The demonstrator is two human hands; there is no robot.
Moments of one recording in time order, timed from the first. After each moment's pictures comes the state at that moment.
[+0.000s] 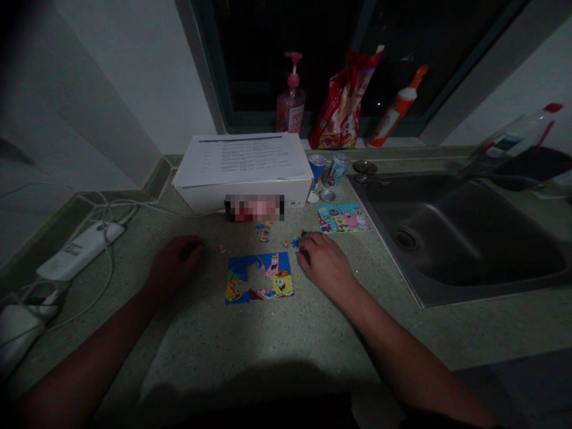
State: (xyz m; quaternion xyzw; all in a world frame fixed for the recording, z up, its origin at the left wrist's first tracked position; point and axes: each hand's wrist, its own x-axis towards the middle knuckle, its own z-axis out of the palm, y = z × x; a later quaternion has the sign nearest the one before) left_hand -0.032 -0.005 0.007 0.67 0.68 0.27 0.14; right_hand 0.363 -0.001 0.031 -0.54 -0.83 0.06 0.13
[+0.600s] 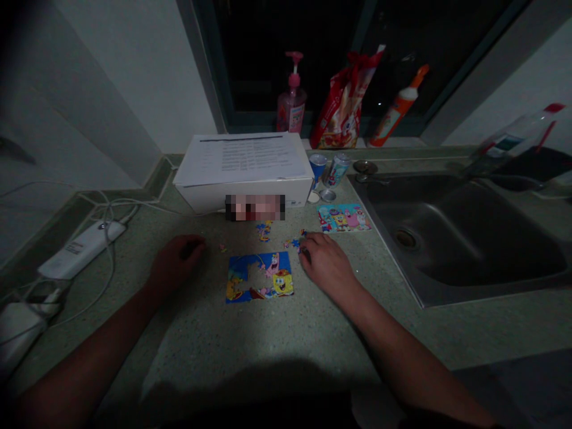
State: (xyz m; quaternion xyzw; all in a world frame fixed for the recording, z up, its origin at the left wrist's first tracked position) left_hand -0.032 -0.006 0.007 0.67 0.68 0.26 0.14; right_hand 0.364 -0.001 0.026 -0.54 -0.83 0.05 0.12
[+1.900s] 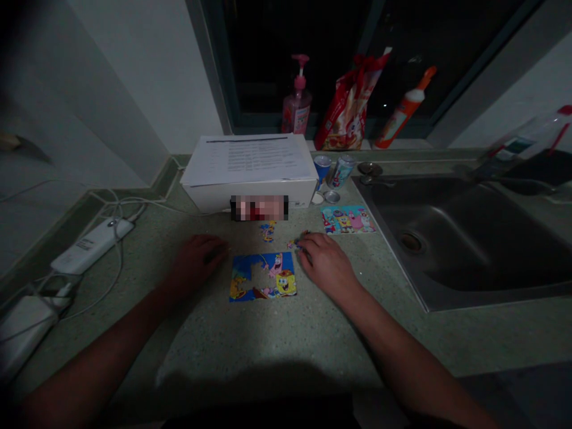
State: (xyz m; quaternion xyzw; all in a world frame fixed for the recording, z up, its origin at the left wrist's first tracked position) left_hand -0.013 -0.006 0.001 0.79 0.57 0.21 0.10; right_hand 0.361 0.001 0.022 -0.47 -0.85 0.03 0.22
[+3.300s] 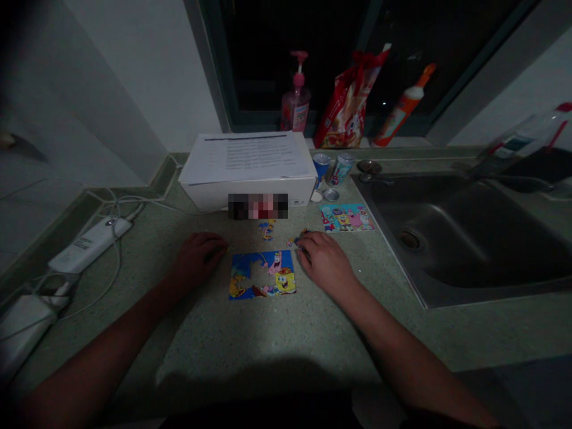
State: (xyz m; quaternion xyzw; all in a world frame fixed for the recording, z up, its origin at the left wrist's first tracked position) left_hand -0.011 -0.005 -0.001 0.80 0.55 0.21 0.08; right_hand 0.360 -0.001 0.023 -0.49 -0.85 0.05 0.19
